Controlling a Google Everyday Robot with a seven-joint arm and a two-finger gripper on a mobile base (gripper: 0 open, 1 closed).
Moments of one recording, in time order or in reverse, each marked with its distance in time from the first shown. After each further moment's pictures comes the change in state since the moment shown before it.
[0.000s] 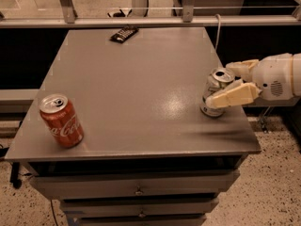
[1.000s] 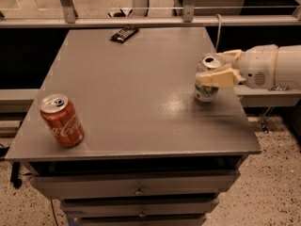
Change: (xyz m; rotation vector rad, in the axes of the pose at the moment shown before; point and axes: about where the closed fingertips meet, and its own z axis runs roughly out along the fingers) arm -0.032 -0.022 0.025 0.033 -0.142 -0.076
